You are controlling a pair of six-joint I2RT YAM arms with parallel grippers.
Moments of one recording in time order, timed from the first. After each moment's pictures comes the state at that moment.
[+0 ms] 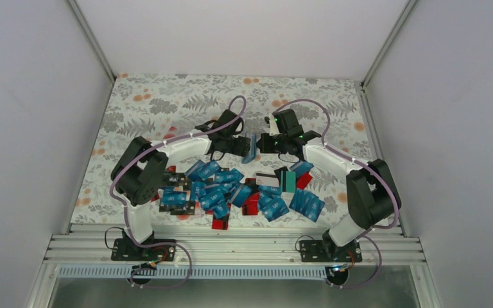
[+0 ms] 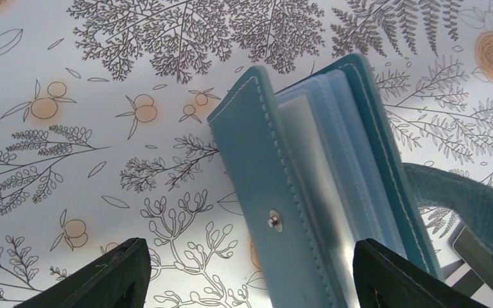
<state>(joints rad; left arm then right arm) -0.68 1.89 1.28 -0.35 0.06 -0.37 0.49 1.60 1.03 -0.30 -0.27 0.44</state>
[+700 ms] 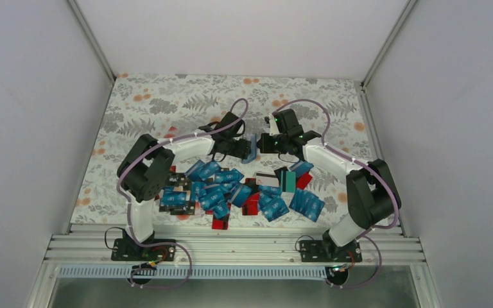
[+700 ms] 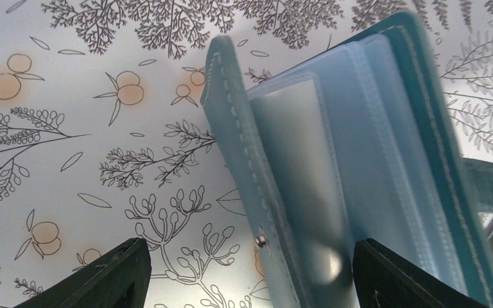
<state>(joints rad) -0.68 1.95 1.29 -0.35 0.08 -0.38 0.49 1.60 1.03 -0.31 -0.27 0.44</state>
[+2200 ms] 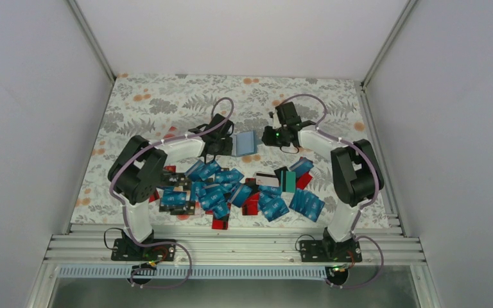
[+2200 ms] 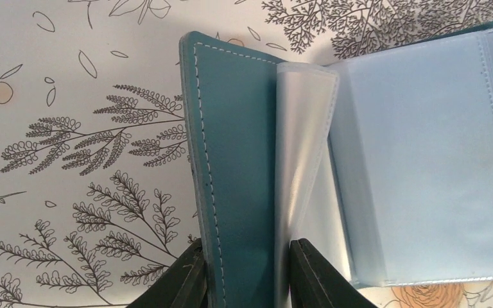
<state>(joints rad) -0.61 1.89 1.17 -0.30 -0.10 -0.49 0.39 1.83 1.17 -0.33 -0.23 0.42</state>
